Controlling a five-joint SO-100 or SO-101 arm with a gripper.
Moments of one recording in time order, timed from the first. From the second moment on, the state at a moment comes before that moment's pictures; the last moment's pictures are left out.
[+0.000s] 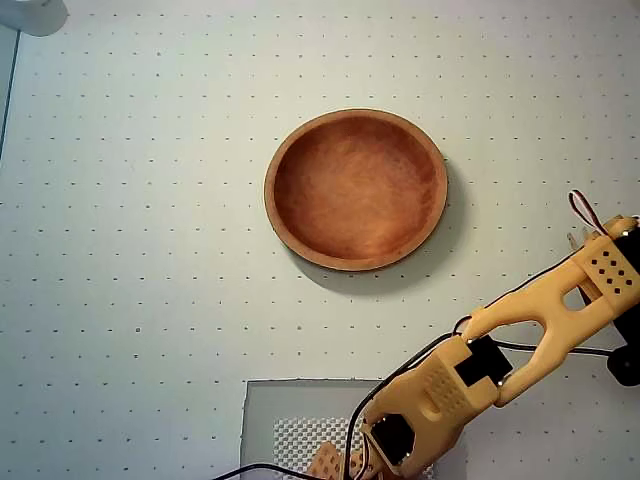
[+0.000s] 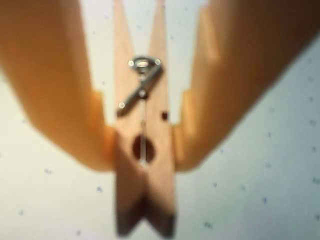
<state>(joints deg) 52.7 77.6 63.5 89.2 -159.7</state>
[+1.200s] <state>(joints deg) -1.7 117.3 64.8 89.4 -84.5</state>
